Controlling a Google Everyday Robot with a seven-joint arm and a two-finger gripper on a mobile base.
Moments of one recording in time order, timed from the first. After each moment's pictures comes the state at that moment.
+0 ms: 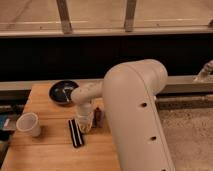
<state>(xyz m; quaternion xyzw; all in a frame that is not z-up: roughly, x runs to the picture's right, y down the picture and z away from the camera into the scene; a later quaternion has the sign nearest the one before) -0.123 0.239 0.826 -0.41 0.23 0.51 0.72</state>
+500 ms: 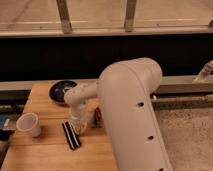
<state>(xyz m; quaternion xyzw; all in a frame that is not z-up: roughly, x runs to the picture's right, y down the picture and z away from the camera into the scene) -0.170 0.241 0.809 -0.42 0.21 0.48 0.74</state>
